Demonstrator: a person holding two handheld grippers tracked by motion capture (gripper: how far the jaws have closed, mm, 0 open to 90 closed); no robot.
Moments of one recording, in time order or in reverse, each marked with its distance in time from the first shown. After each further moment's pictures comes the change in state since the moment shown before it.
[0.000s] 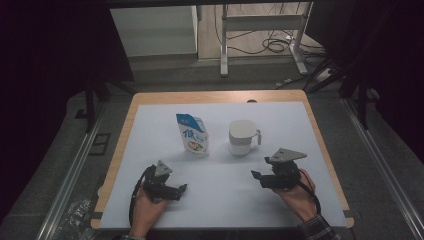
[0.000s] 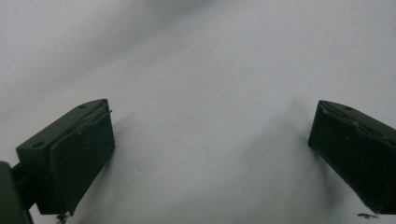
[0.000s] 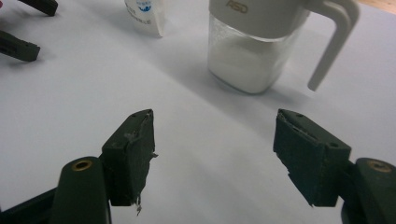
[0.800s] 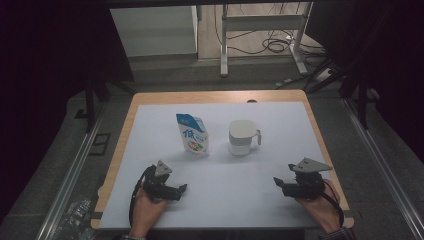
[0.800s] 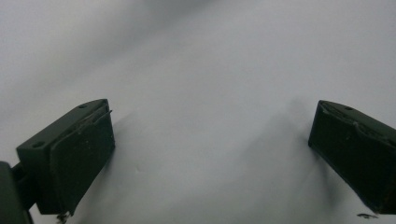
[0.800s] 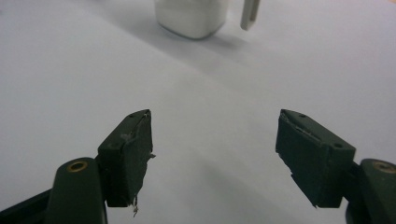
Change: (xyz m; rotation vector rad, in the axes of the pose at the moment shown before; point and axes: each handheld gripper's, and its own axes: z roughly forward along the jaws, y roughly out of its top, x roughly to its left) left arm 0.000 0.000 0.000 0.000 0.001 0.000; right arm -0.026 -0.046 -0.038 0.022 -0.110 0.018
